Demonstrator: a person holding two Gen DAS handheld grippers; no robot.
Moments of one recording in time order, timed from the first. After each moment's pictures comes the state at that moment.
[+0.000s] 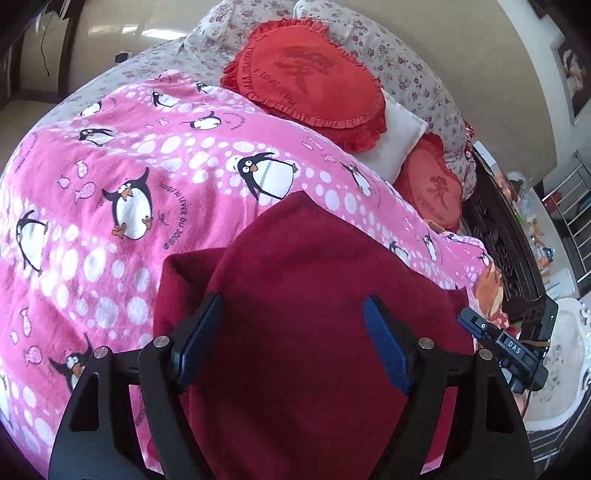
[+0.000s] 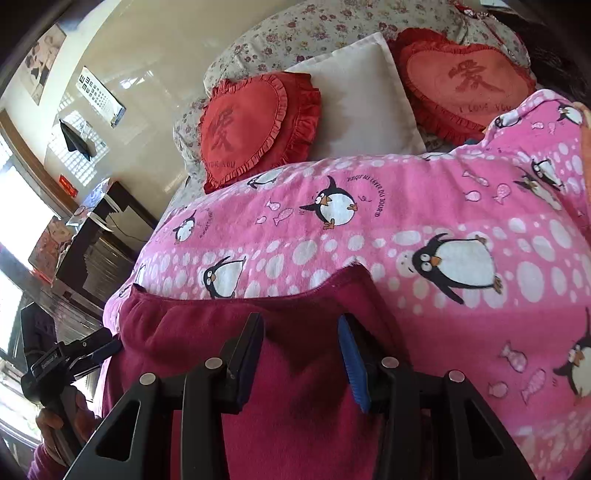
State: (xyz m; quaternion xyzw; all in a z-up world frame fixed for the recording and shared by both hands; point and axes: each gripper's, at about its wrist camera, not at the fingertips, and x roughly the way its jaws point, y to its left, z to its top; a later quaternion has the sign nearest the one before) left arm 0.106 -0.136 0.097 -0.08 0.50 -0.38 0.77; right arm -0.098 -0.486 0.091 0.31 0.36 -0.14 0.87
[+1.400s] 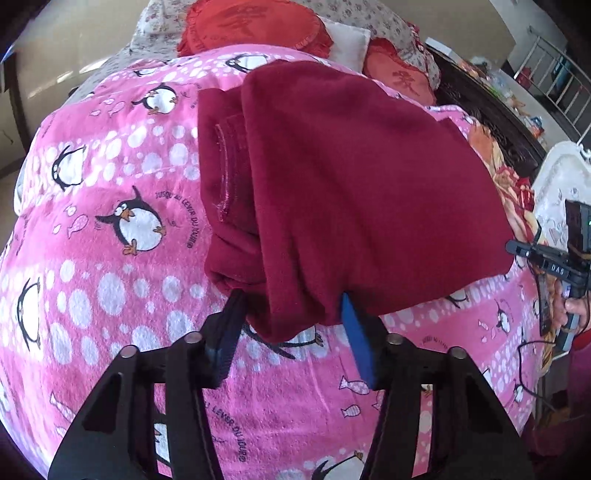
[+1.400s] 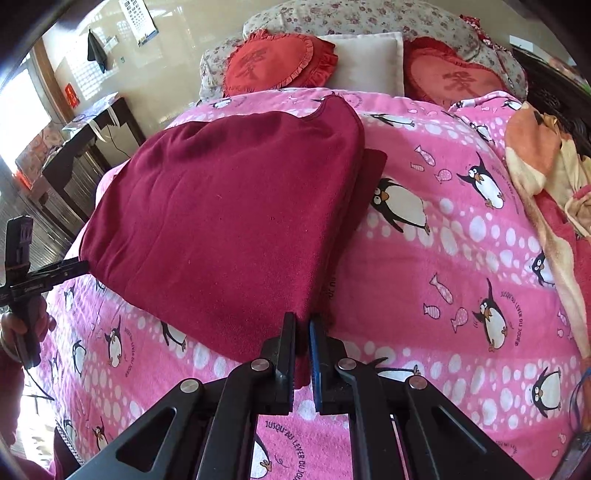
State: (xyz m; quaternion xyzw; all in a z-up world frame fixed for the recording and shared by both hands) left arm 0.011 -0.069 0.052 0.12 0.49 -0.45 0.74; right arm -0.219 -0.373 0.076 0.19 0.46 -0.15 0.85
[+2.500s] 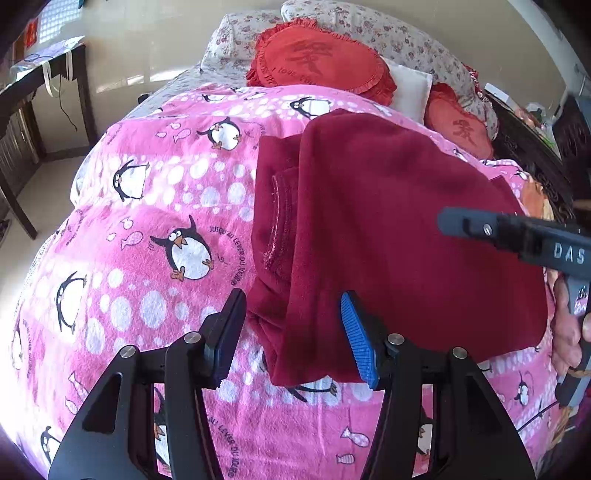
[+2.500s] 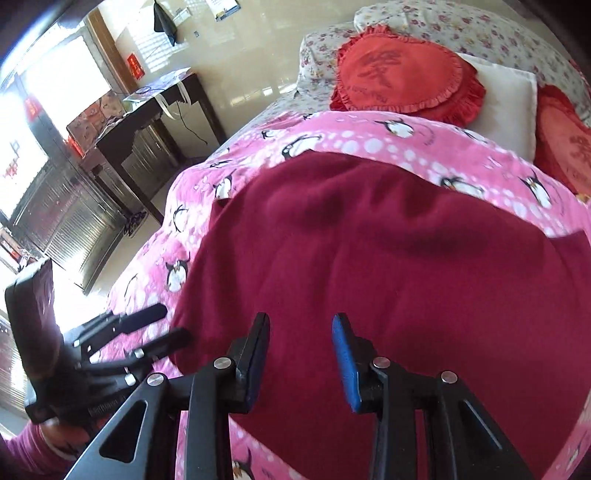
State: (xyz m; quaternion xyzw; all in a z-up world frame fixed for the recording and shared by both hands) left arm 0.019 -0.077 0.064 0.06 0.45 -0.33 0.82; right arm -0.002 -0.268 0.094 0.15 0.46 -0.01 0.88
